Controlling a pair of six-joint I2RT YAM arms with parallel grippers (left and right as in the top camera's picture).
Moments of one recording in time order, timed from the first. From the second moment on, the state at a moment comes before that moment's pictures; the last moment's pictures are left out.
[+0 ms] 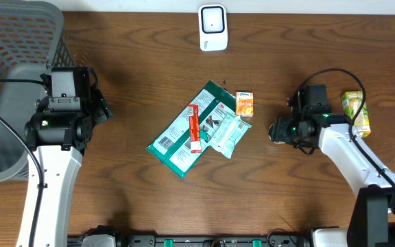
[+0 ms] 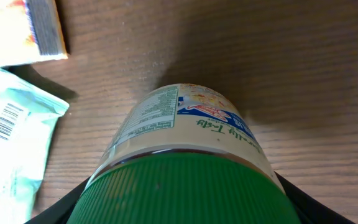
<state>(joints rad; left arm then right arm) 0.01 1.25 1.19 -0.96 -0.32 -0.41 0.09 1.56 0.88 -0.61 -0.14 0.27</state>
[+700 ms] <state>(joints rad) 0.01 1.25 1.19 -0.96 -0.32 -0.41 0.08 1.56 1.01 -0.86 -0.11 0.14</state>
